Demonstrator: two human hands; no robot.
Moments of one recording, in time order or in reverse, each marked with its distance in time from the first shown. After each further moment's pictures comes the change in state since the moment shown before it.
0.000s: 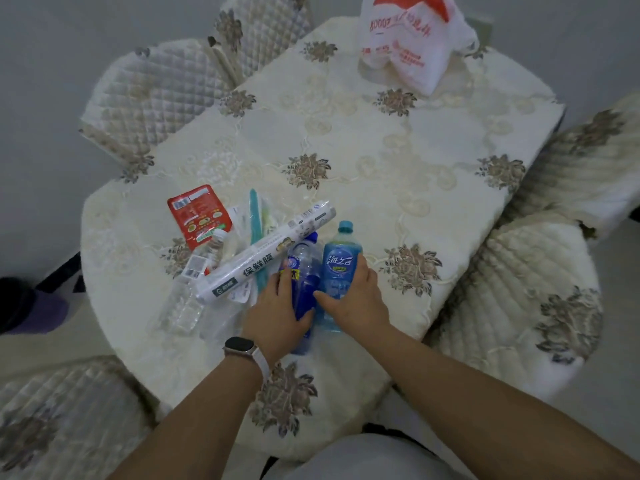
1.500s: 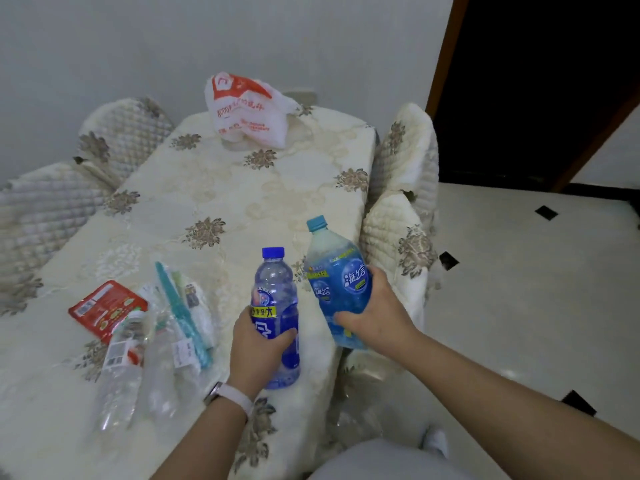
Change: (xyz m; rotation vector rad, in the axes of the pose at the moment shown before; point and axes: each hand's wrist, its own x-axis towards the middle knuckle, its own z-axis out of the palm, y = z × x) left_hand -0.051 0.079 0.012 -0.686 0.022 0.030; right_hand -0.154 0.060 -0.132 0.422 0.325 0.054
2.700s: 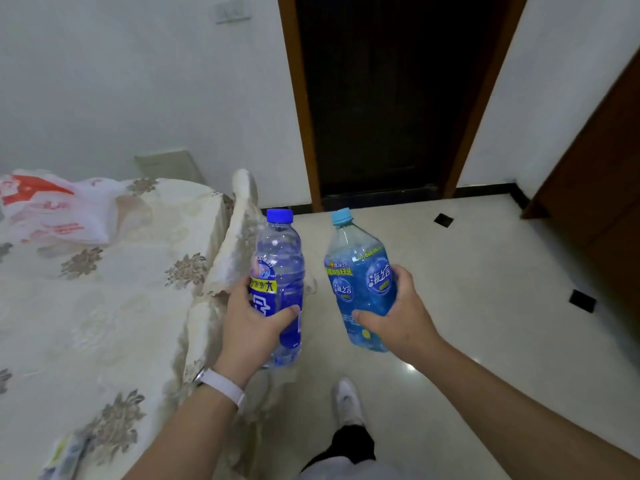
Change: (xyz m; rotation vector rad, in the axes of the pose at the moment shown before) left_hand 0.021 0.305 0.365 -0.066 -0.246 0.328; right_hand 0.110 0.140 -0.401 0.158 0.364 0.085
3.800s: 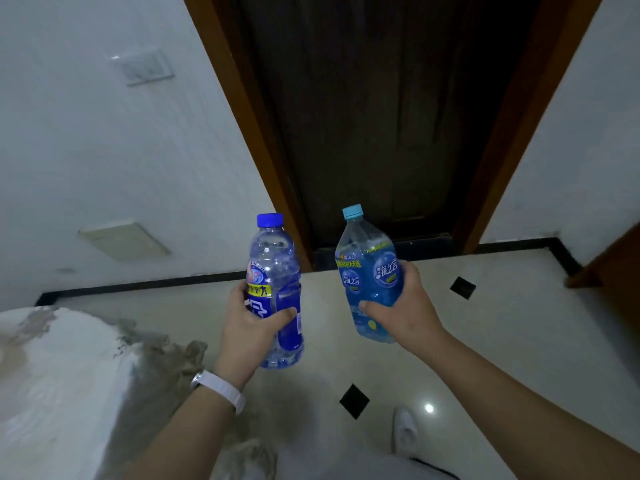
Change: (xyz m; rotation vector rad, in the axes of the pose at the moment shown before) left_hand 0.466 0.138 0.271 -0.017 0.004 -0.122; right_hand 0.560 -0.035 -0.148 0.083 -0.020 -0.001
